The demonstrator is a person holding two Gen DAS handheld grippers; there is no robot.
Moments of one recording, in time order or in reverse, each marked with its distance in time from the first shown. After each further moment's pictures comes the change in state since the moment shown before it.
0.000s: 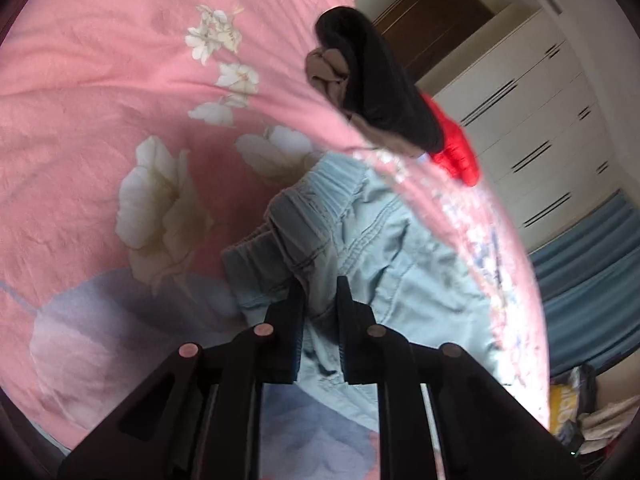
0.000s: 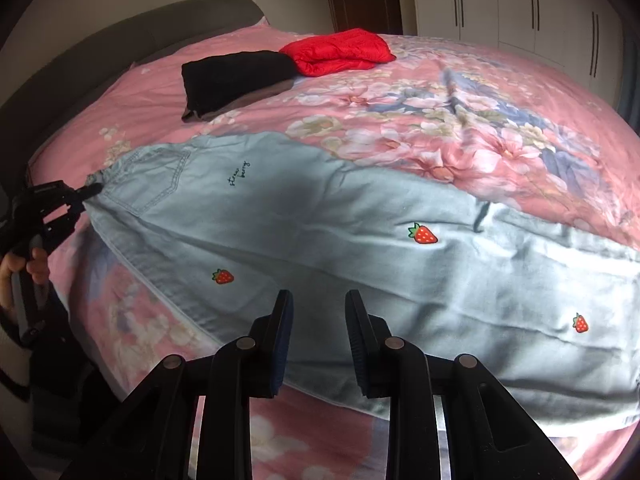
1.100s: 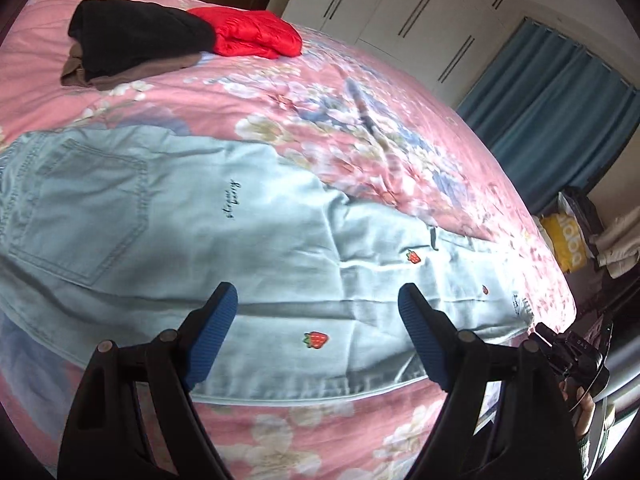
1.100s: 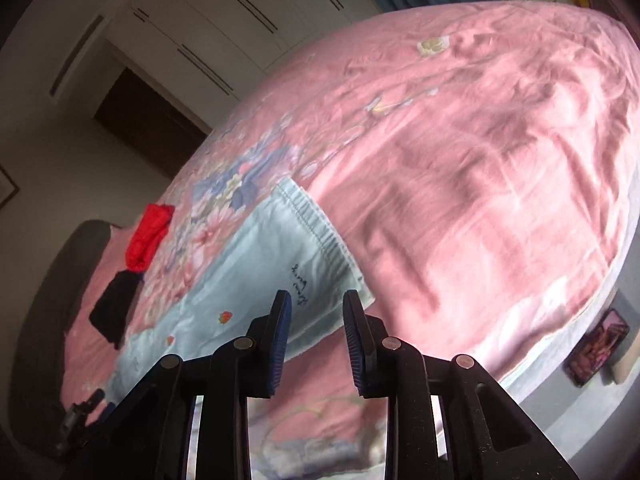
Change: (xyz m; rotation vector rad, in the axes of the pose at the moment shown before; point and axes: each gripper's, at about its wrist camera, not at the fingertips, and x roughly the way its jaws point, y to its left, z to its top) left arm 0.033 -0.213 -0.125 0.524 0.232 -0.220; right arm -0.151 -0.223 -0.152 0.926 -0.347 -0.084
